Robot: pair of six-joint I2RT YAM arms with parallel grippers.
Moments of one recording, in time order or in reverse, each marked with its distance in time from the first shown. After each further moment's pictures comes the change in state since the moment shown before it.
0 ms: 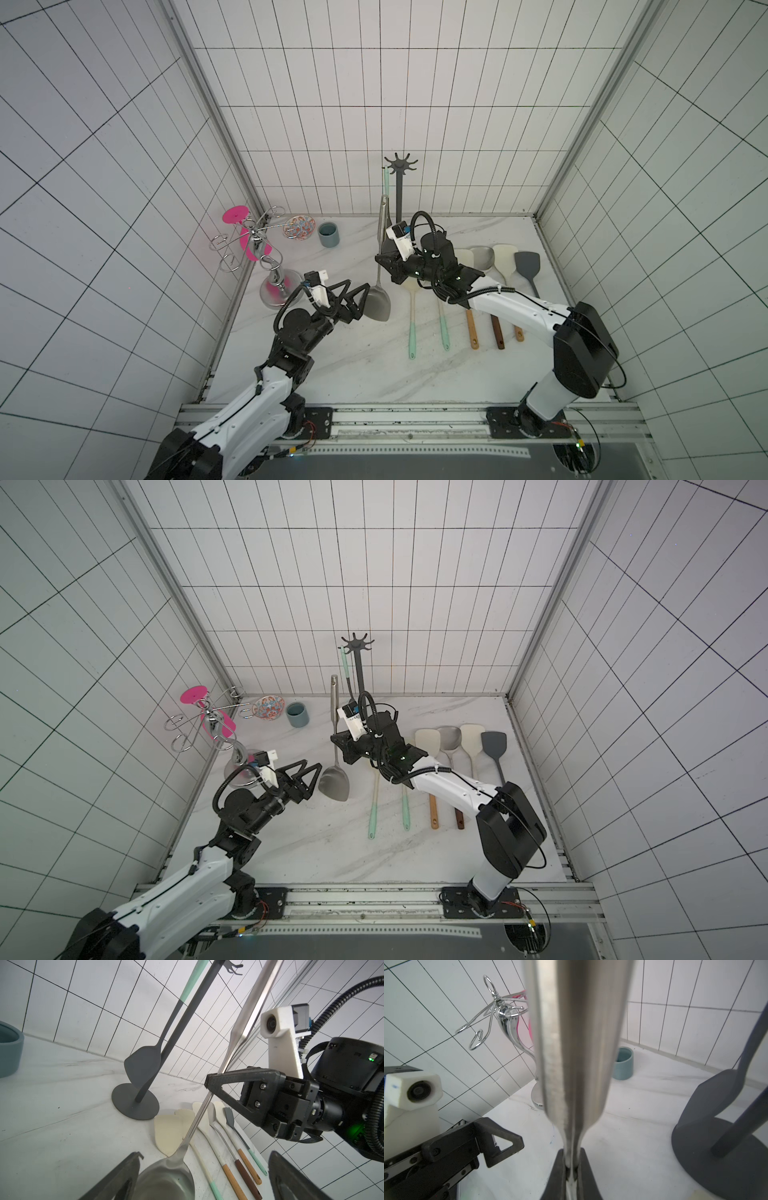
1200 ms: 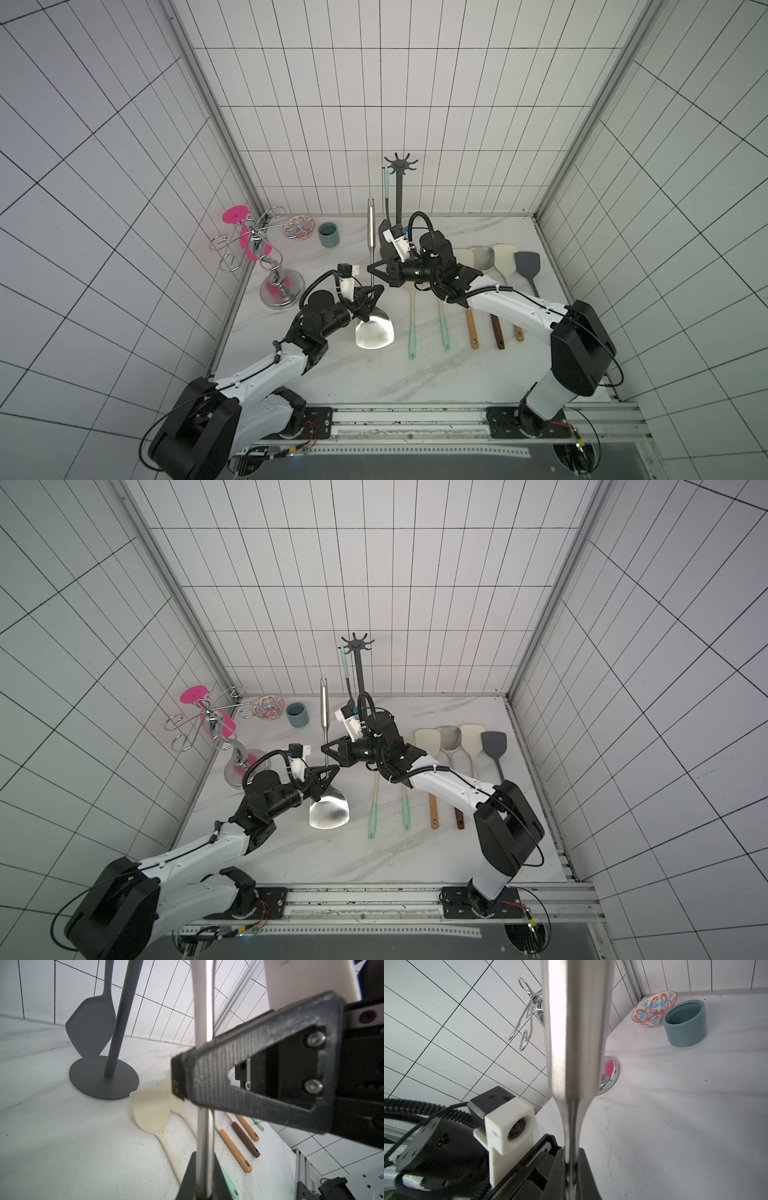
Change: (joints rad) left arm -0.097 0.257 0.146 -0.051 0.106 0.129; right arm 0.001 0.014 0.006 0.023 -0.237 0.305
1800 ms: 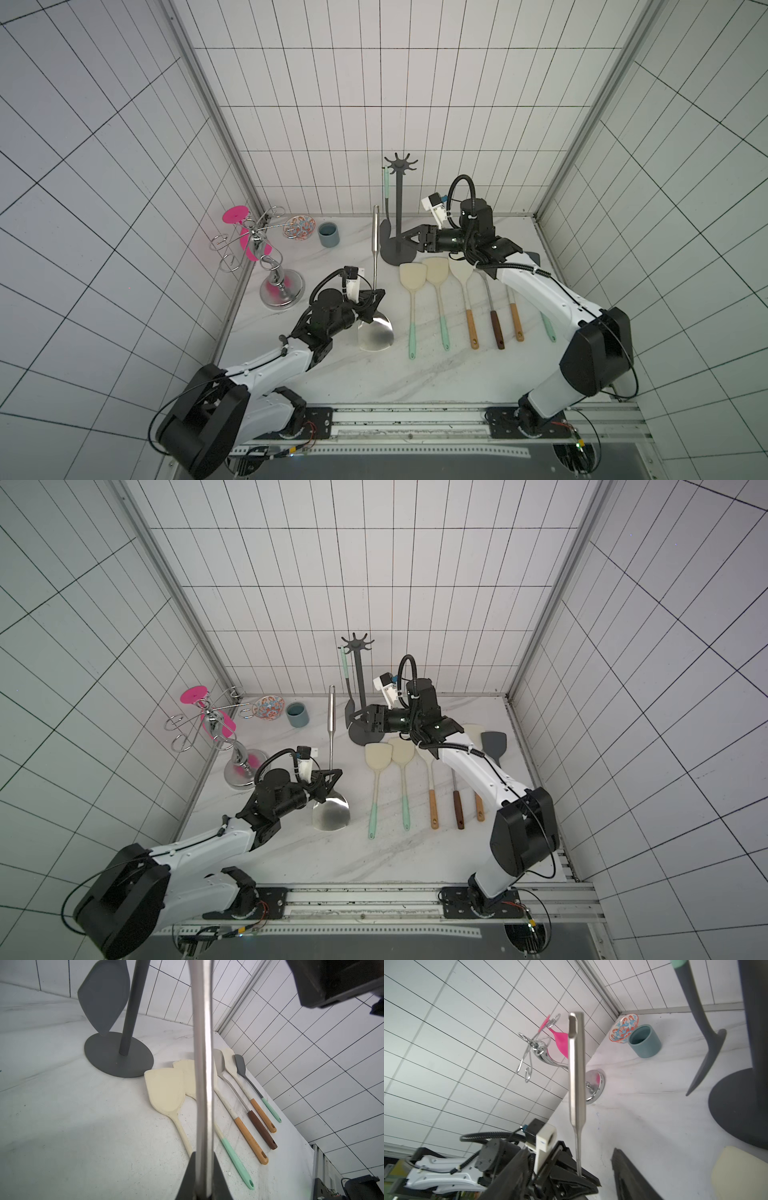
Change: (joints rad) left arm -0.046 0.081 0.029 -0.069 -0.062 0.029; right arm -0.279 -0.031 0.217 -0.271 -0.249 0.068
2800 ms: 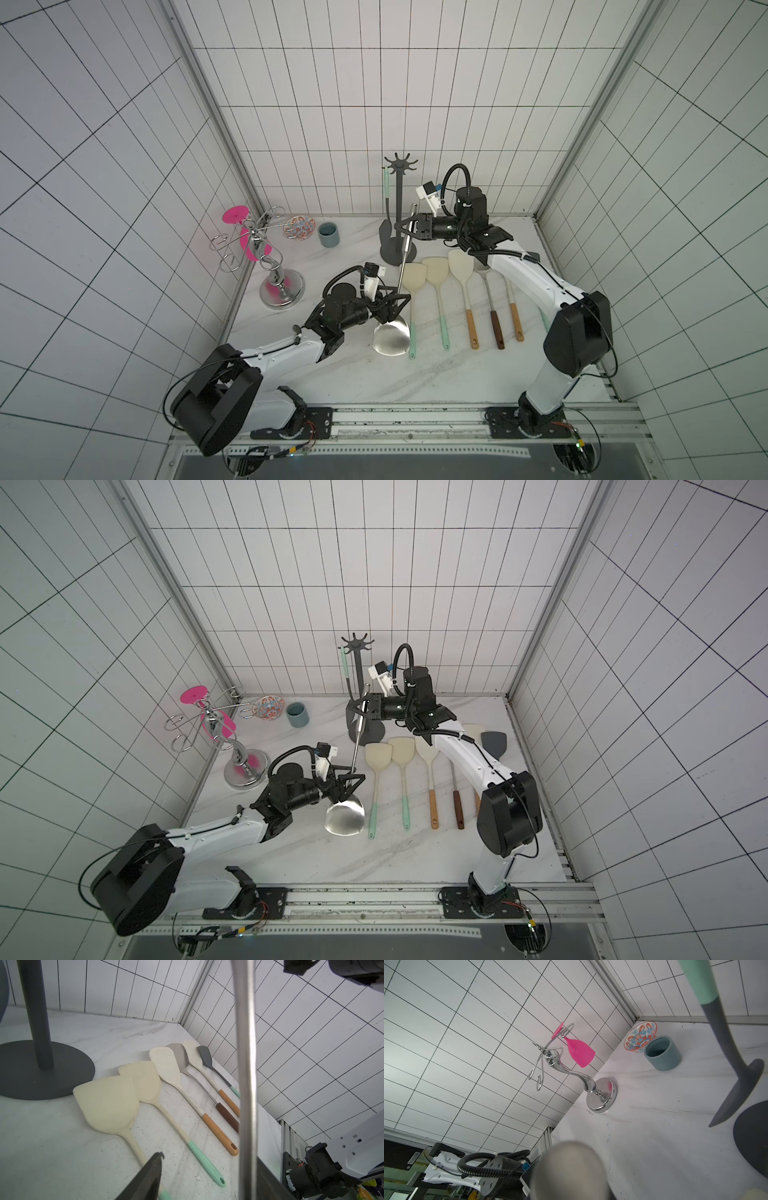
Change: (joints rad) left arm -0.084 0.107 0.090 0.072 0.113 0.020; right arm -0.023 0.088 0.090 0.085 -0.058 0.042
